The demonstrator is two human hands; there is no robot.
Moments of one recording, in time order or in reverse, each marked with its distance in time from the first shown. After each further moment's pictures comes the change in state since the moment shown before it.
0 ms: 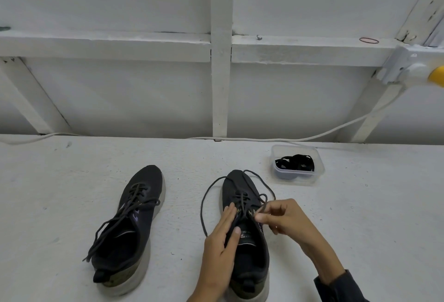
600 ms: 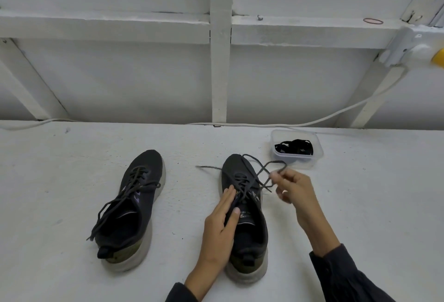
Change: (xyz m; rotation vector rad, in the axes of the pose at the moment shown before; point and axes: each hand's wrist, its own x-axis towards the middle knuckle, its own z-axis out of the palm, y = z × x) left_hand -0.002 0.003 -0.001 -0.011 0.004 -0.031; right_hand 0.006 -0.004 -0.003 0.233 0.368 -0.034
